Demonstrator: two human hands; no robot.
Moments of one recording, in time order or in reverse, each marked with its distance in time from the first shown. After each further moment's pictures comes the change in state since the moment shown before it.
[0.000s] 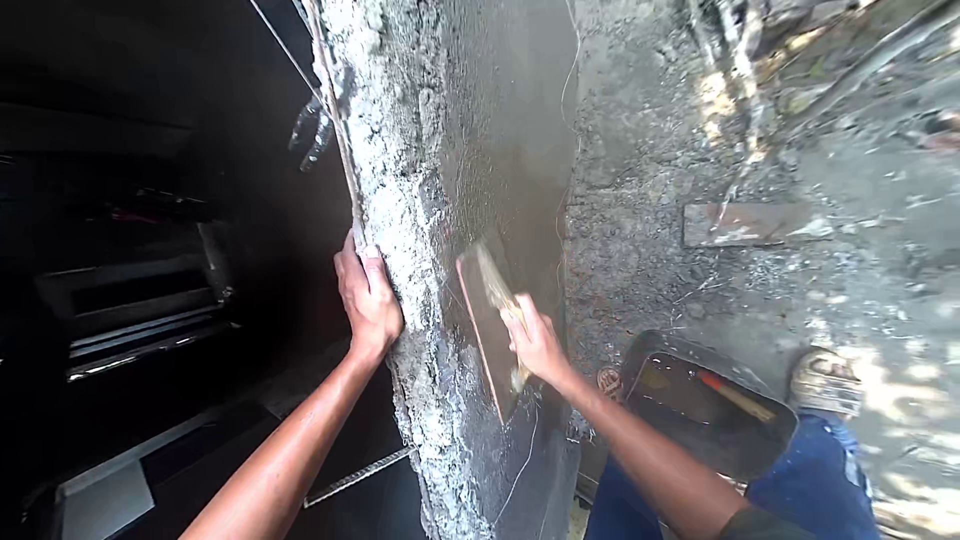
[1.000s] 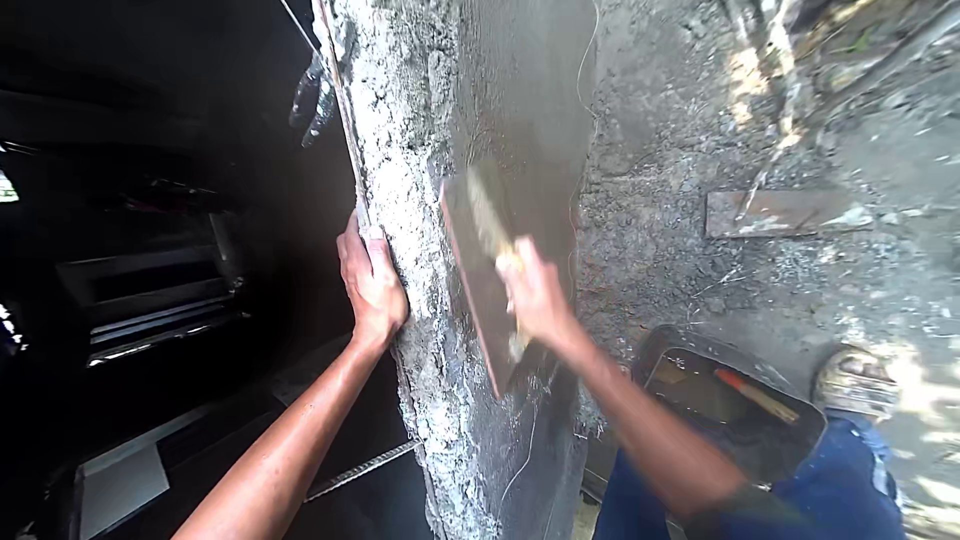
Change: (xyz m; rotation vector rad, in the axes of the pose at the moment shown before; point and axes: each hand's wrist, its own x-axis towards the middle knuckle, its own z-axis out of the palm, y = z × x) left_hand -0.007 0.000 -0.004 -0.012 -0.015 0.002; right_hand 0.033 -0.060 -0.010 0.034 -0.002 -0.082
